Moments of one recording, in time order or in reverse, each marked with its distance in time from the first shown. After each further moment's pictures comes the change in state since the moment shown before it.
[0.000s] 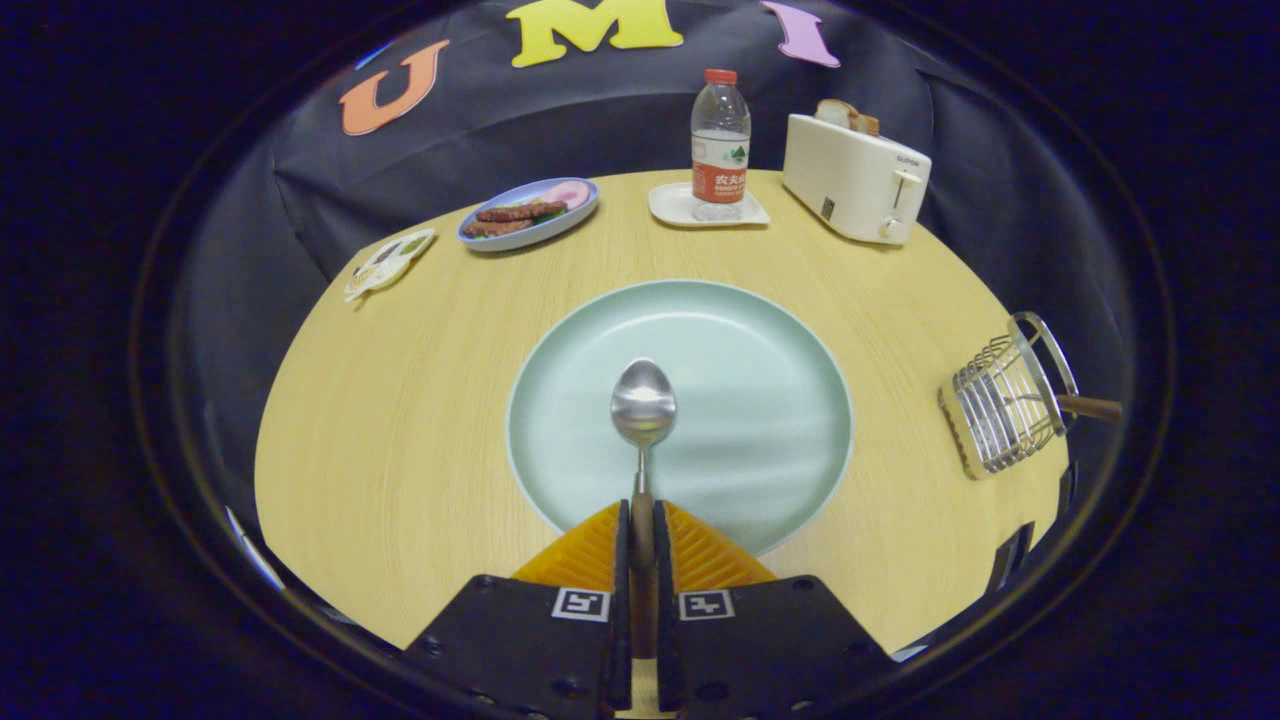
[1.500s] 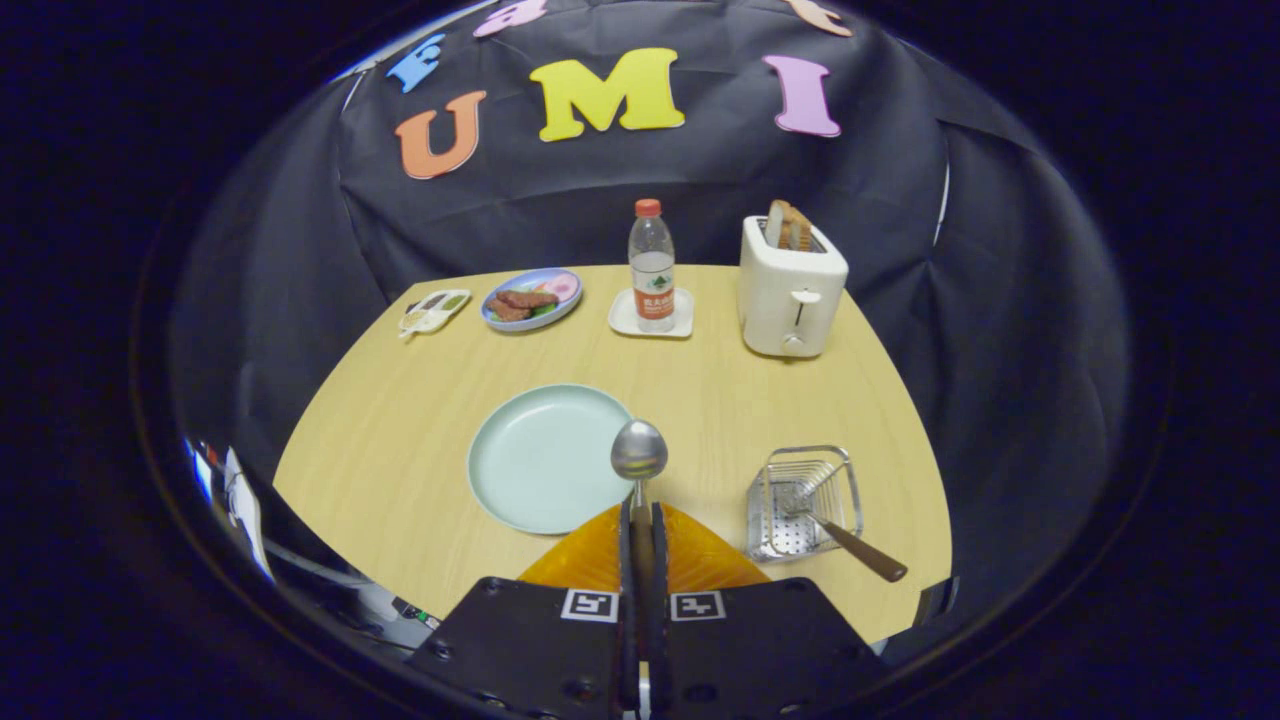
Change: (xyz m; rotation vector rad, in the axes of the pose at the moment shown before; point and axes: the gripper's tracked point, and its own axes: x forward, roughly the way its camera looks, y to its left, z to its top) arm -0.142 -0.168 0.068 -0.137 -0.187 0.113
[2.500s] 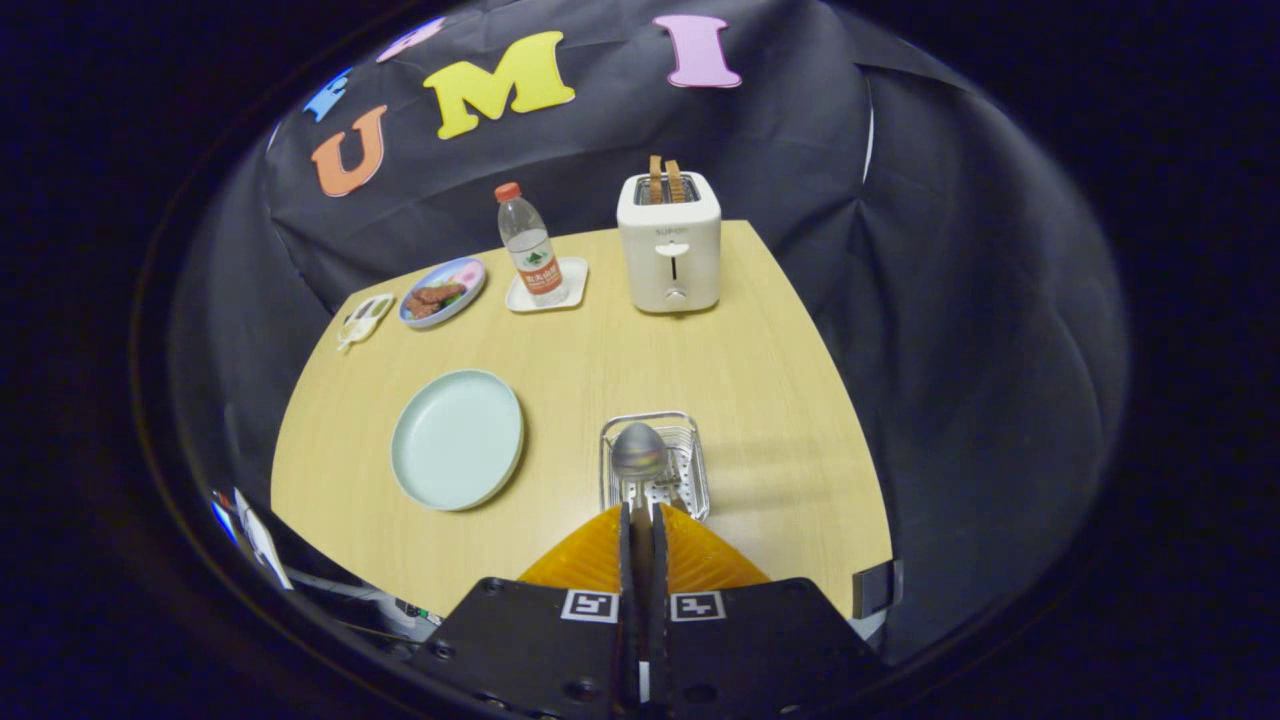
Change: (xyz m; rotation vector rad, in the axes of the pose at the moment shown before) arm -0.002 -0.102 -0.015 0.135 0.152 -0.082
